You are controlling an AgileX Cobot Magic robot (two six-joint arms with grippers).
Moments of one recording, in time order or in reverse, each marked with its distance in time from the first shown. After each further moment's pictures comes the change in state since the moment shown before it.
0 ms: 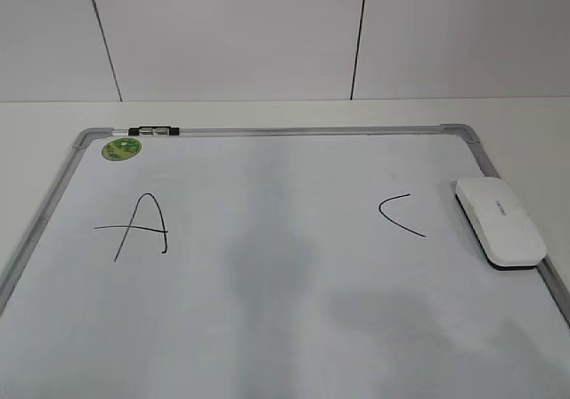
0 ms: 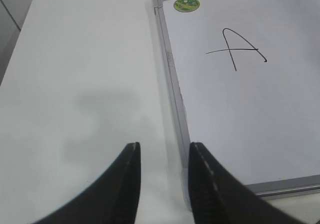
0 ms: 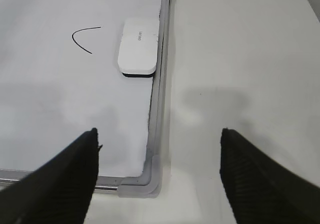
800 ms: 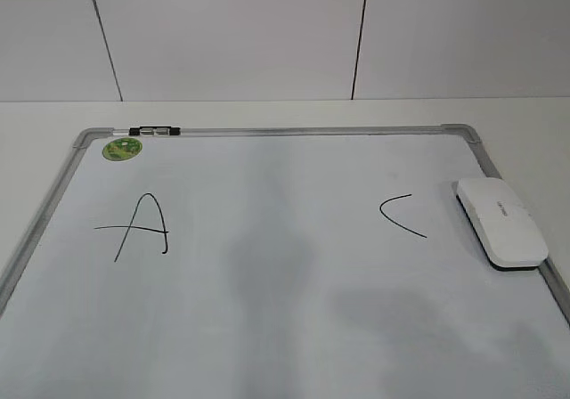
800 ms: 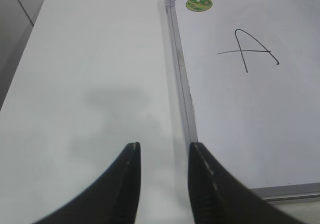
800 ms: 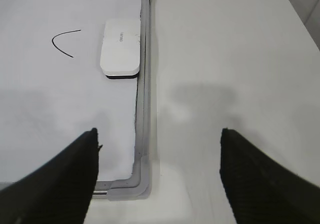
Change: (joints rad) left arm 0.046 0.000 0.000 0.000 0.000 0.001; right arm -0.081 0.000 0.000 0.000 0.000 0.000
